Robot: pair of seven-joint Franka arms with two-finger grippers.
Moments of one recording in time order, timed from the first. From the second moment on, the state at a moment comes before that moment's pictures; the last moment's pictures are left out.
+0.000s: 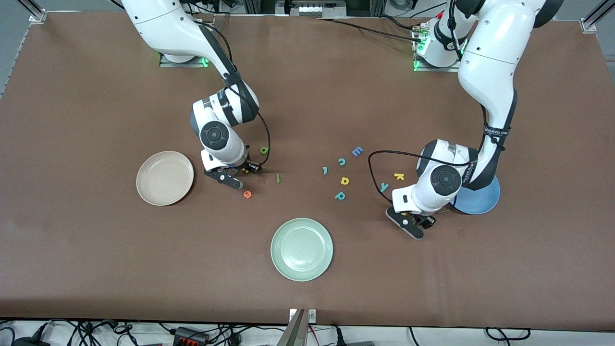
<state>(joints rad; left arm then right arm) -0.24 0.76 -0.04 -1.64 0.08 2.43 0.38 0.59 0.59 -0.07 -1.93 0.14 2.41 0.85</state>
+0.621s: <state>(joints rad) -0.25 0.75 -0.04 -1.65 0.08 2.42 0.38 0.59 0.58 -0.07 -1.93 0.14 2.42 0.85</state>
